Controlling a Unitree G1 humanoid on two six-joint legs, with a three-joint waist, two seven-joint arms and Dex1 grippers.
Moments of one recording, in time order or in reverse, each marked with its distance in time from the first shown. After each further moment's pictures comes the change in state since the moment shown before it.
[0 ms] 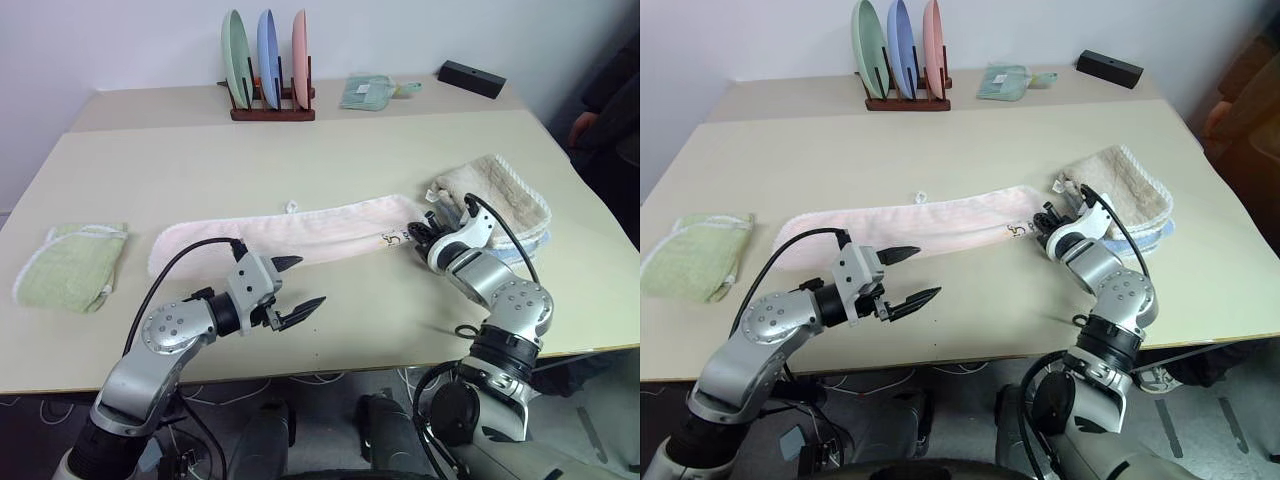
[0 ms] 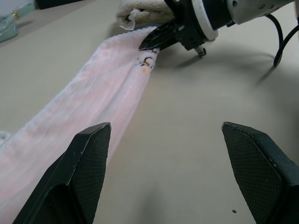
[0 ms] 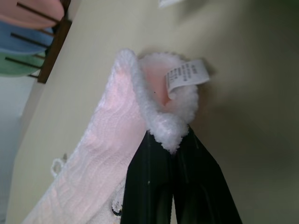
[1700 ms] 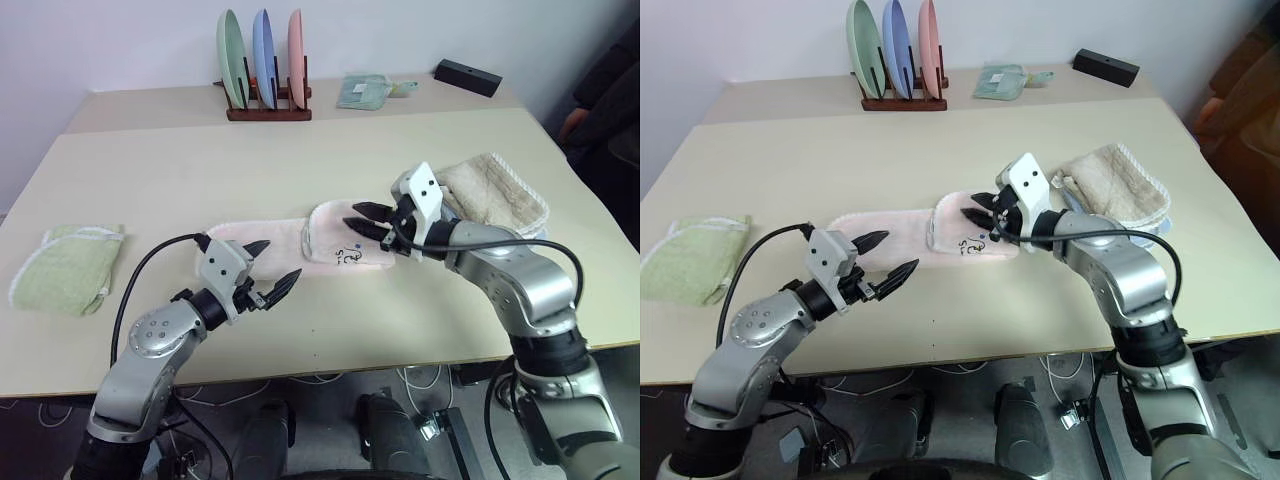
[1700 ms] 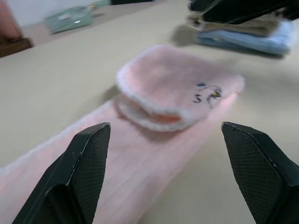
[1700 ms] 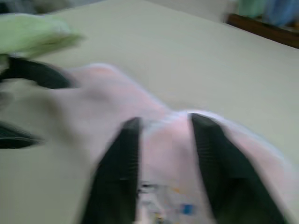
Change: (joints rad) left arm 0.065 -0.139 0.122 0.014 -0.036 0.039 0.198; right arm -0.019 -0.429 0.783 -0.120 -0.414 -0.395 0.828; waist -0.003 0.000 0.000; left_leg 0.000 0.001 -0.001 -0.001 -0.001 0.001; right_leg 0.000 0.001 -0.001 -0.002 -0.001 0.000
